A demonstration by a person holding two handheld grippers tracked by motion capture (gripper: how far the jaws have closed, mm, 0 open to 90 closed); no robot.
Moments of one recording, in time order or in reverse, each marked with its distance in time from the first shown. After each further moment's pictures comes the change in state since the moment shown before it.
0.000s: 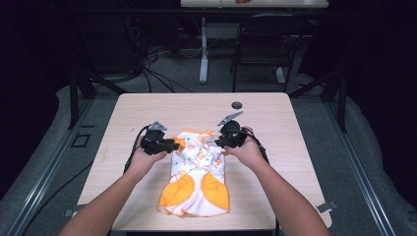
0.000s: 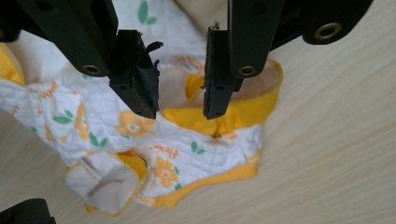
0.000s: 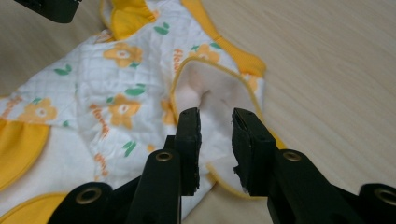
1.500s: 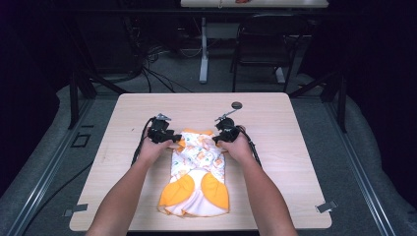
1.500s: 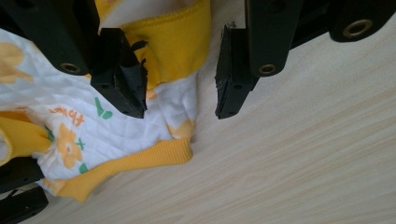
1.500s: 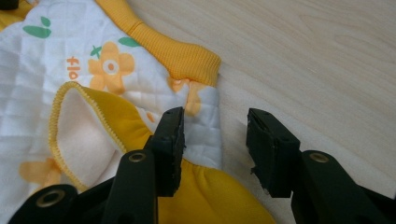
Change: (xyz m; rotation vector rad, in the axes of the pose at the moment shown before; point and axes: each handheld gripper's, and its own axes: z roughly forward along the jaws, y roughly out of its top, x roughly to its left) left arm 0.039 0.009 0.049 0.033 0.083 -0.067; right arm -0.031 -0.002 0.072 0.060 -0.063 0.167
